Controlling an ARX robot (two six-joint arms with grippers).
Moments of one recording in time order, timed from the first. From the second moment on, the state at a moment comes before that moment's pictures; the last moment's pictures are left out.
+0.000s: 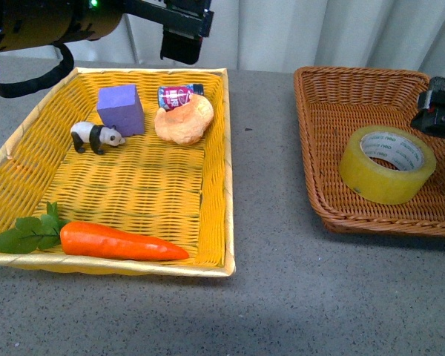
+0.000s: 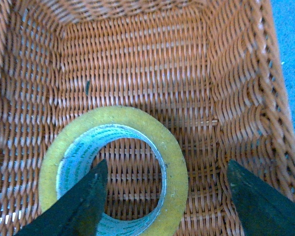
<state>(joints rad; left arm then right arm) -0.35 1.77 0.84 0.70 -0.30 0.16 -0.05 1.94 0.94 0.26 -0.10 0.13</state>
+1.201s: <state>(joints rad) -0.02 1.05 0.07 0.96 -0.01 0.00 0.00 1.11 0.09 1.00 0.00 0.00</state>
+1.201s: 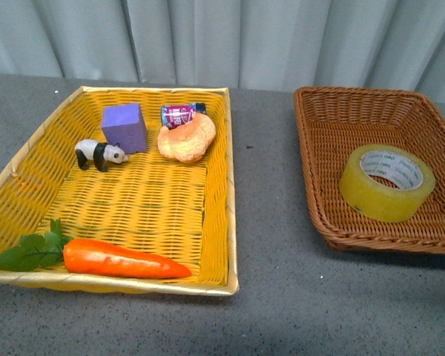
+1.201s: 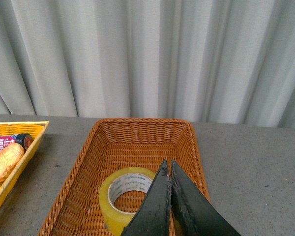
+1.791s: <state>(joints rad) 0.00 0.59 0.02 0.58 0.00 0.00 0.00 0.63 0.01 0.62 0.00 0.00</state>
